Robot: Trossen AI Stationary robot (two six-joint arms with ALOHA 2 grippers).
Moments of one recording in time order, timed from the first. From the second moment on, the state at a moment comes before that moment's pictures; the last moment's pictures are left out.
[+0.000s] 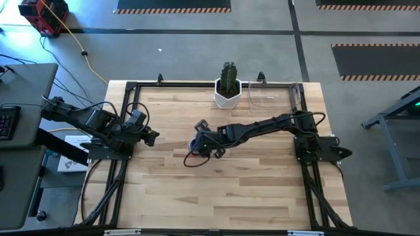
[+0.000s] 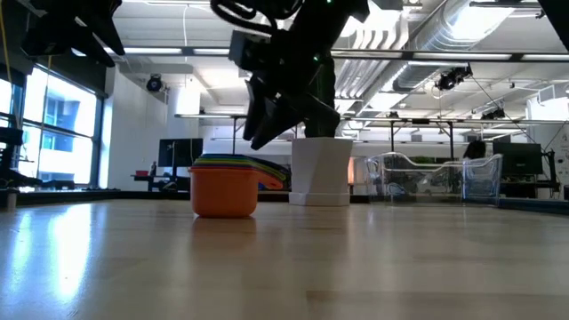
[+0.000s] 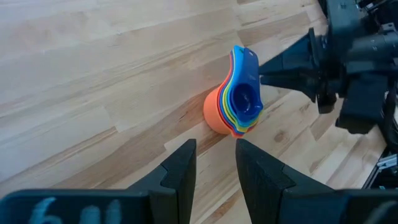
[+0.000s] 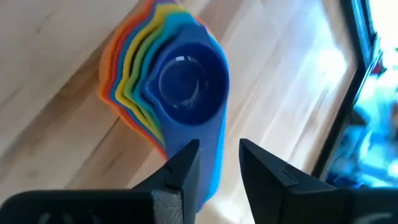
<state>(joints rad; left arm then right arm) -0.35 0.79 0.88 -1.04 -0.48 -1.36 0.09 2.04 1.60 -0.53 0.37 -0.83</state>
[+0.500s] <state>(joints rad) -0.35 0.79 0.88 -1.05 -0.48 -1.23 0.10 2.04 1.66 -0.69 0.37 -0.17</state>
